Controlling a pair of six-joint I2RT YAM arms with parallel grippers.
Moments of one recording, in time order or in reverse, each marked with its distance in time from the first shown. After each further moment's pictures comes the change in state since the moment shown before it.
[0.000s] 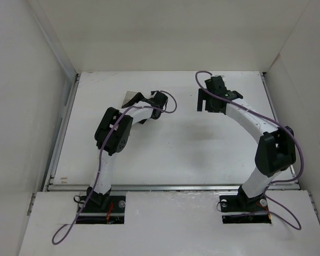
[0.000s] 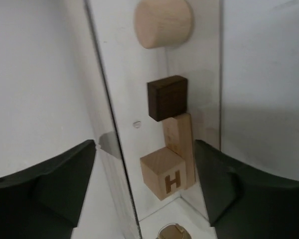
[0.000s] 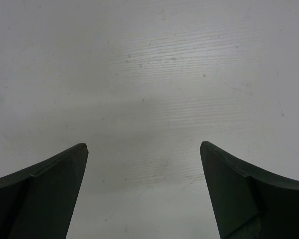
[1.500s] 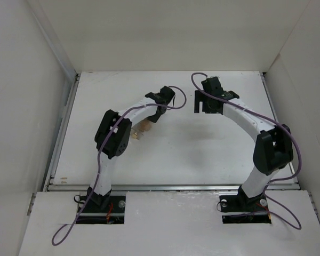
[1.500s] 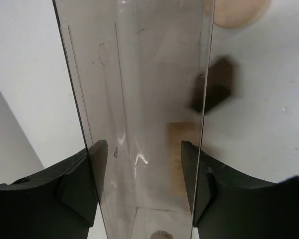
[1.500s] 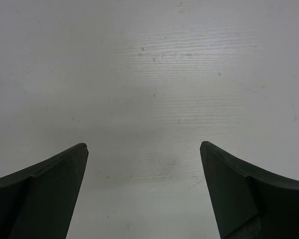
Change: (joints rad) left arm -0.042 -0.050 0.140 -0.207 0.412 -0.192; right arm 0.024 0.006 0.003 -0.003 -0.012 -0.023
